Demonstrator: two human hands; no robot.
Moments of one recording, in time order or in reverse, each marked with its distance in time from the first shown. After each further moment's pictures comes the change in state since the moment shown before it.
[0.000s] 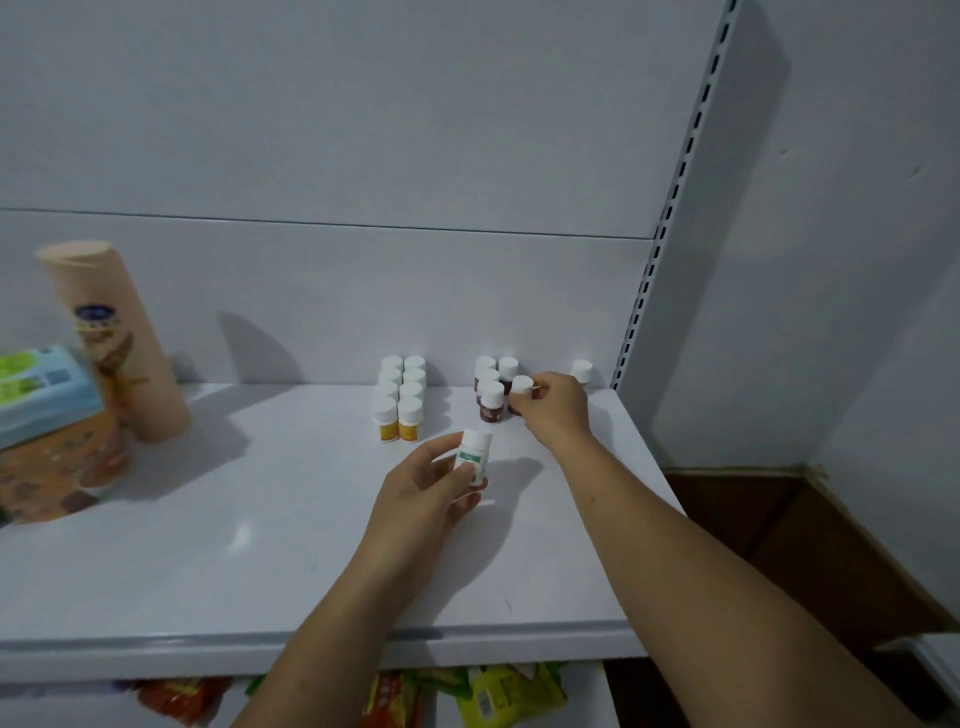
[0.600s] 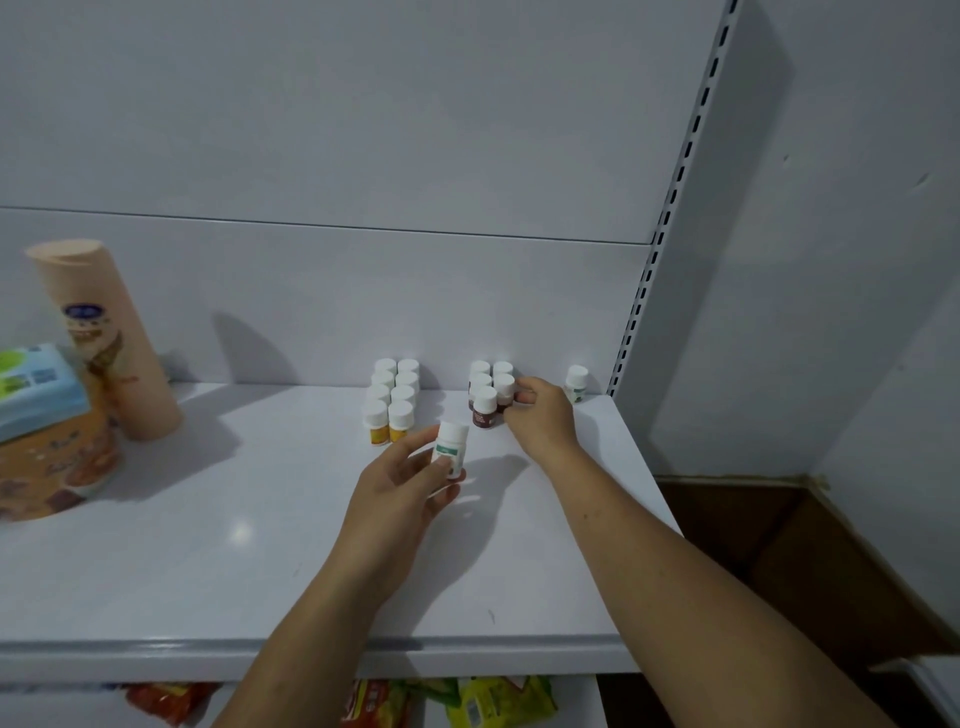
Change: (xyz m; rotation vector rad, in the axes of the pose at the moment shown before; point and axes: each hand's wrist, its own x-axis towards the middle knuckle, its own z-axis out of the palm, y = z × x) left_hand 0.008 0.004 -0.001 -0.088 0.047 0.048; right_hand -0.005 0.000 0.001 0.122 -0.110 0.010
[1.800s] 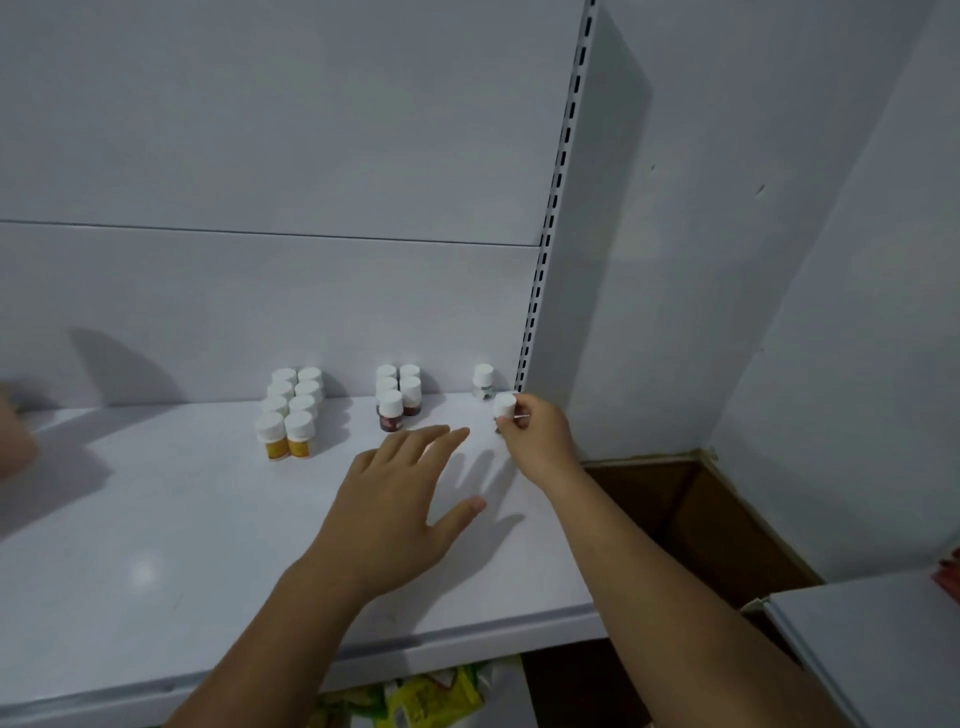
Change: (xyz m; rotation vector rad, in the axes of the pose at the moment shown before) left_hand -0.001 -0.009 0.061 1.491 -0.317 0.680; right_hand -0.027 0.046 -0.096 -0.098 0.150 -0.065
